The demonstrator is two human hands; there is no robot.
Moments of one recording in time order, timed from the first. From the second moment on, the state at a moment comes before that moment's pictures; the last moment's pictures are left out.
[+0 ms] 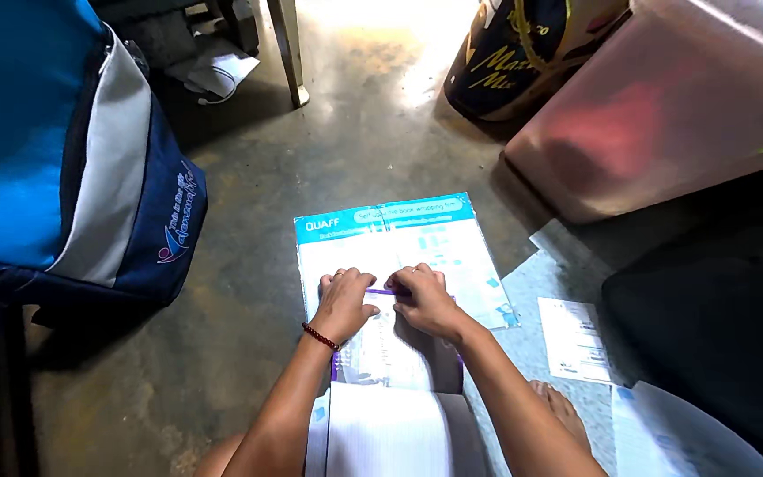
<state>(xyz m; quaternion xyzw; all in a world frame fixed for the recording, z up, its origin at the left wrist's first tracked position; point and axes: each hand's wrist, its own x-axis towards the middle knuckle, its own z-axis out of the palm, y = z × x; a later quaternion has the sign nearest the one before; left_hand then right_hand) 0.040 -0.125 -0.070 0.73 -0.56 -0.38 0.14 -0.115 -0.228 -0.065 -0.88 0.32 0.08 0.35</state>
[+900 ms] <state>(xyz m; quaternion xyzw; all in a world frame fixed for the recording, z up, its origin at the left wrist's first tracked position) 0.041 -0.121 -0.062 0.70 -0.50 -0.42 0.29 -0.131 -0.186 -0.112 -0.89 0.18 -0.40 0.08</state>
